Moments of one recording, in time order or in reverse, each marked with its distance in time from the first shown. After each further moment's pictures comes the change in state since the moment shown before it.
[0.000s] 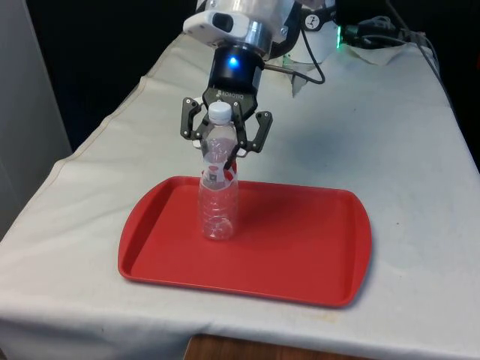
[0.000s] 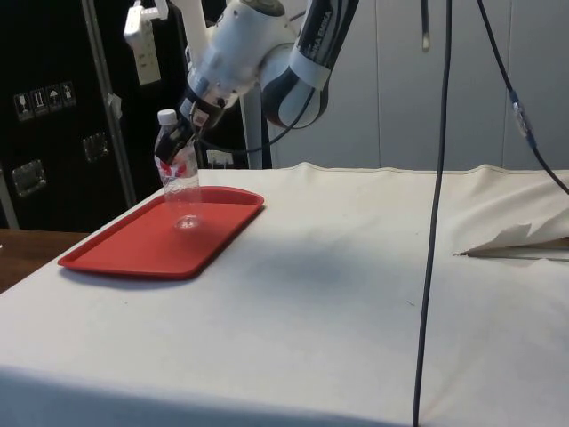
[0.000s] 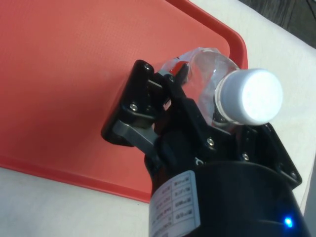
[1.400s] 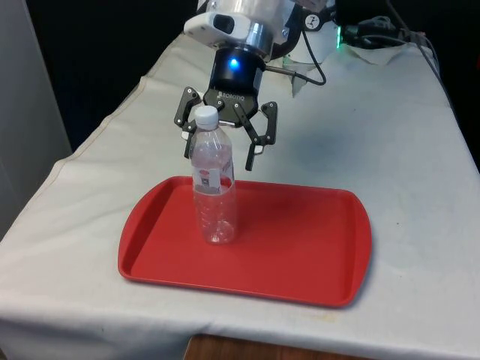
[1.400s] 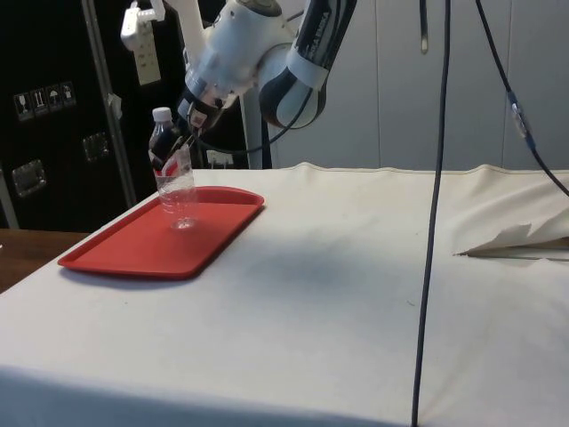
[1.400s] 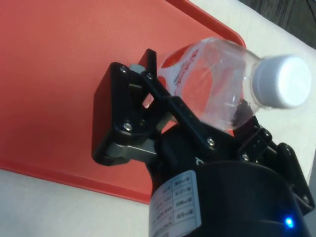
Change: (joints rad) arm 0.006 0.005 -0.002 0.011 0.000 -0.014 0.011
